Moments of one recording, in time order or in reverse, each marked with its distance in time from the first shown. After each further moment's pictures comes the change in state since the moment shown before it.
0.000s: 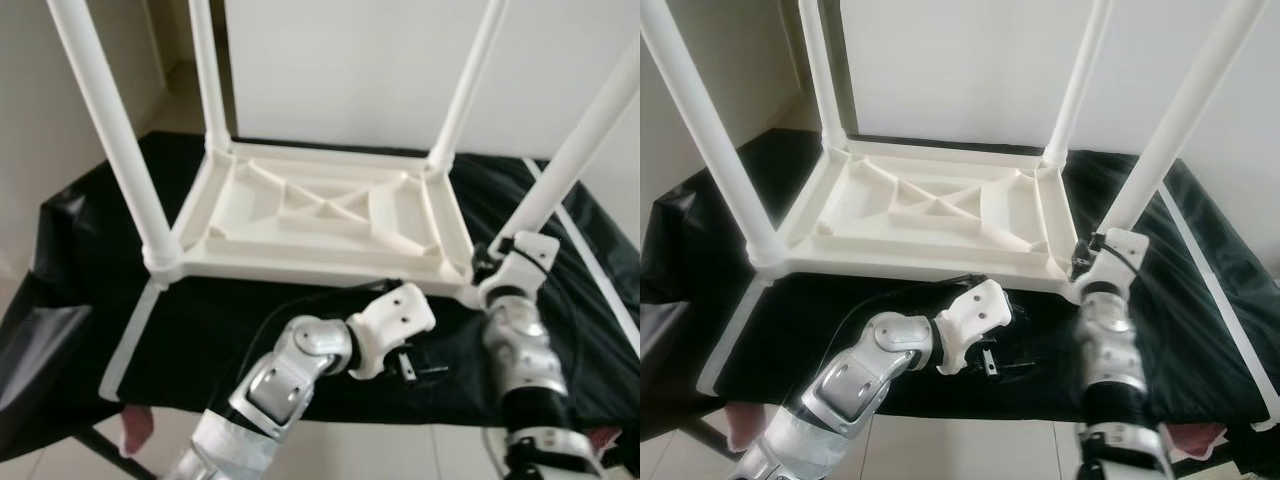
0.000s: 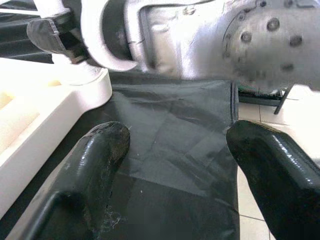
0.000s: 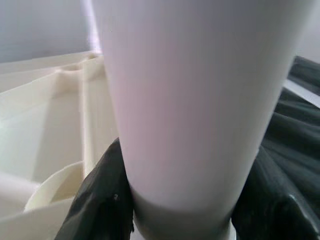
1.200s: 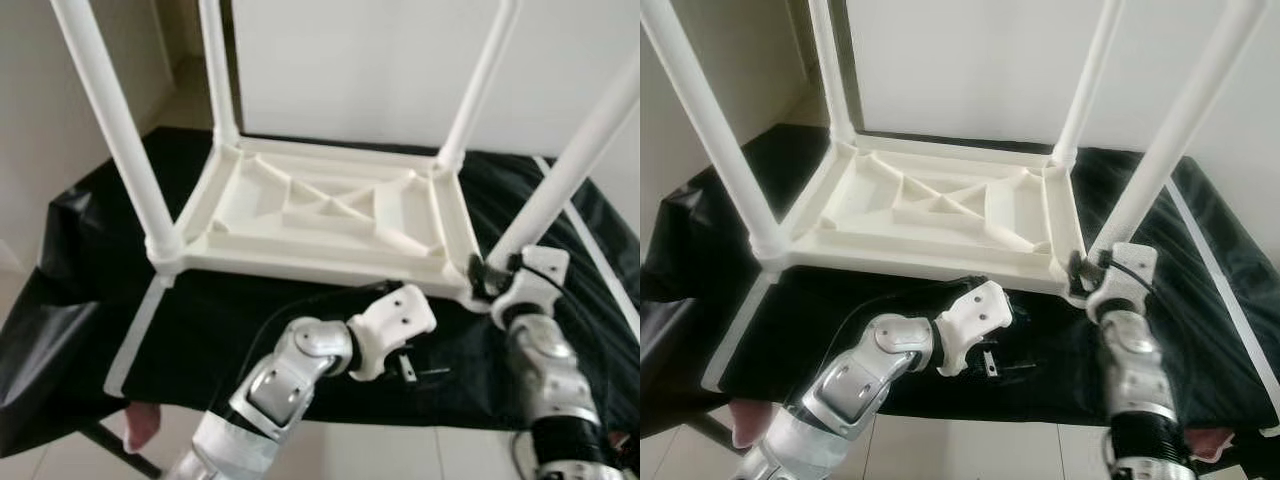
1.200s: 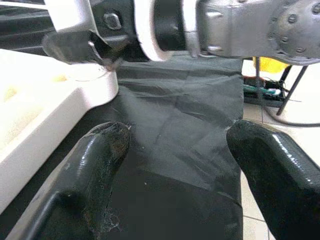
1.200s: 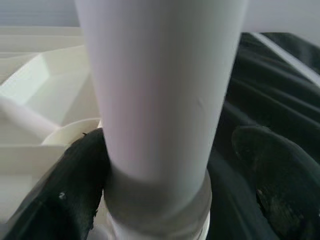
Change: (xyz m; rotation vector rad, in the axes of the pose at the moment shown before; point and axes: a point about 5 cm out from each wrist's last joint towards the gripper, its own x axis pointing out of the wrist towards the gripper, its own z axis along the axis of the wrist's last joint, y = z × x) left arm -0.001 -0.001 -0.002 -0.014 0.000 0.003; right arm -0.009 -0.044 0.001 -0.164 0.025 0.352
